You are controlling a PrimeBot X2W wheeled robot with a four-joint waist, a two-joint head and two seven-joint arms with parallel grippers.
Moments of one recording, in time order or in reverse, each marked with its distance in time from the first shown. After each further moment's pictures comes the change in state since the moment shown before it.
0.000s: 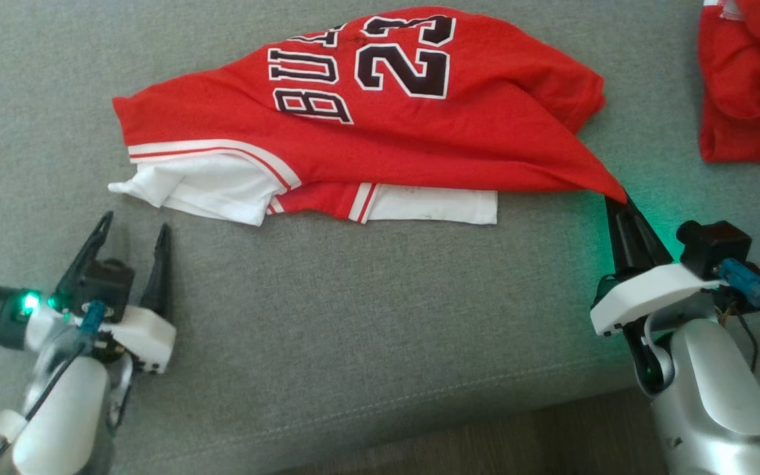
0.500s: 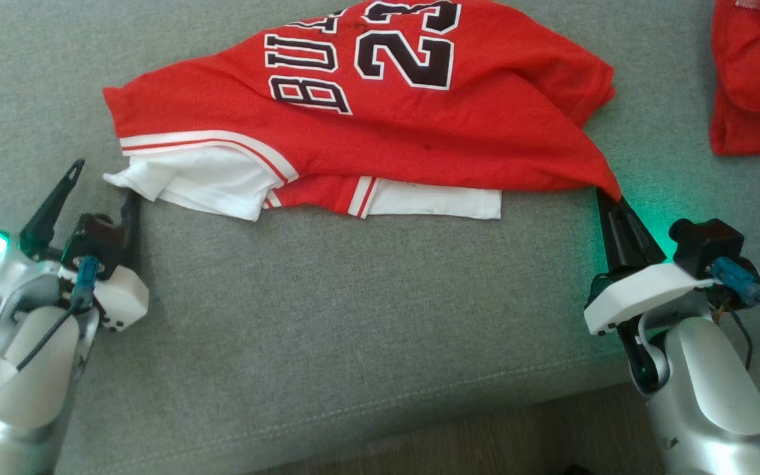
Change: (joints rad) left arm -0.166 0.123 -0.128 0.113 0.130 0.016 -0.009; right arm -0.001 0.000 0.025 -0.015 0.002 0.000 0.000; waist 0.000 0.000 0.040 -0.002
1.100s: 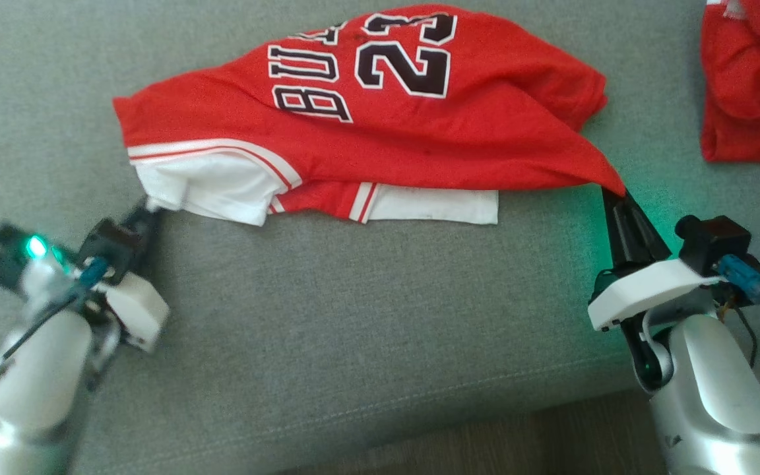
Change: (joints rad) left arm -0.036 0.028 -0.120 0.024 -0.137 -0.173 0.002; right arm 0.000 0.000 -0.011 -0.016 0.000 0.000 0.000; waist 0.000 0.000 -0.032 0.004
